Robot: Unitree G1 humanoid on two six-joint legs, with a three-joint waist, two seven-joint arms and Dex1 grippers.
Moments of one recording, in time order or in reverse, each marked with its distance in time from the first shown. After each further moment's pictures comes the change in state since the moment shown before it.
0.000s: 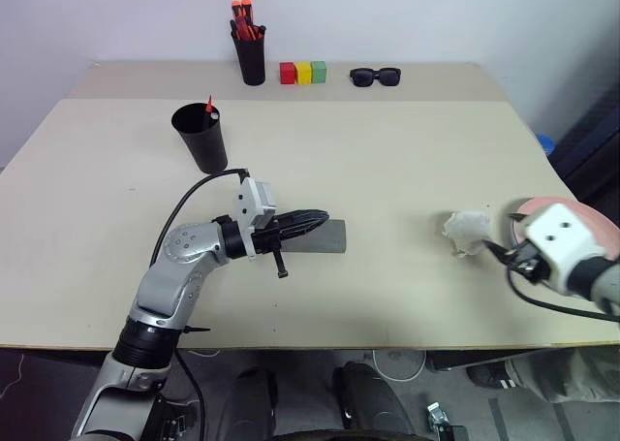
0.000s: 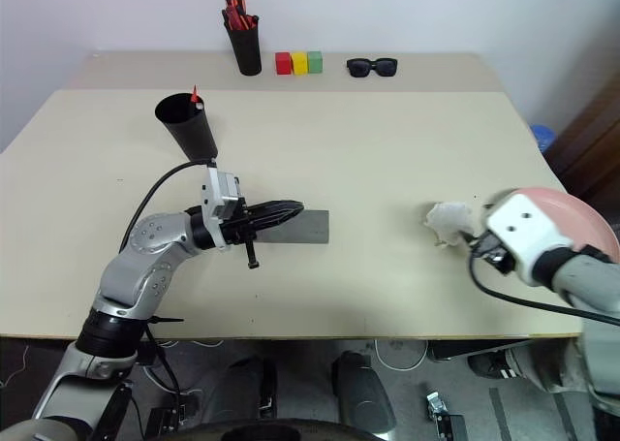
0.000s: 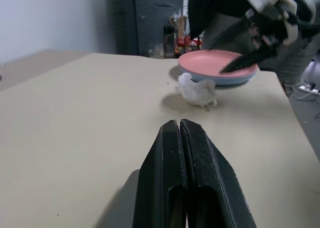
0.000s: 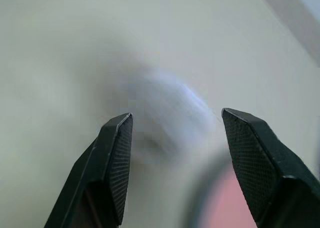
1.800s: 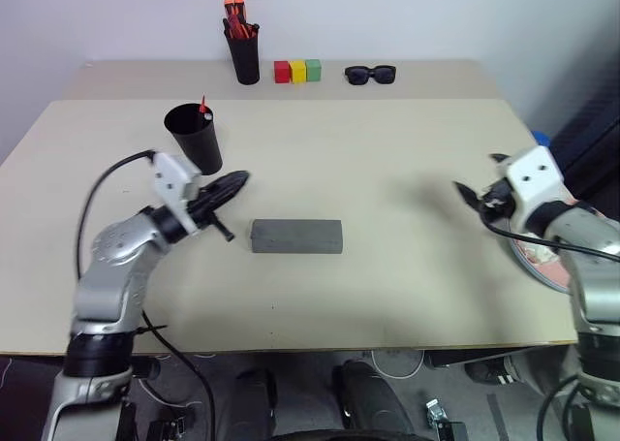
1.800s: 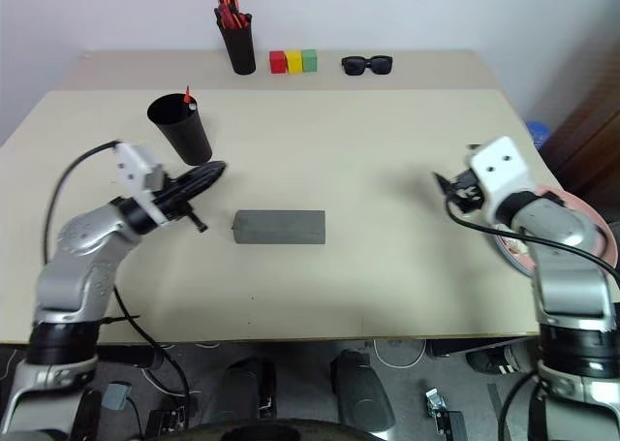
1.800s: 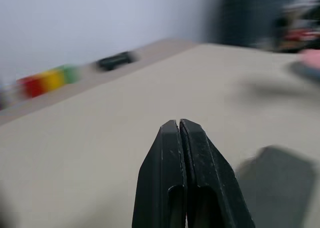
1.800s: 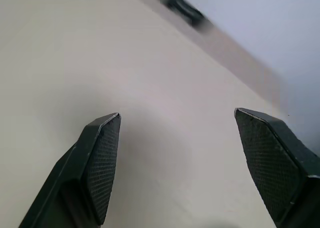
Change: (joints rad) left arm 0.121 0.124 0.317 -0.022 0.002 0.031 0.242; right arm -0.366 0.080 0.092 0.329 0.110 -0.169 -0.067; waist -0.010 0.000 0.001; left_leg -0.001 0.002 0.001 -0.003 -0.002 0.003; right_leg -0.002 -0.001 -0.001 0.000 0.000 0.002
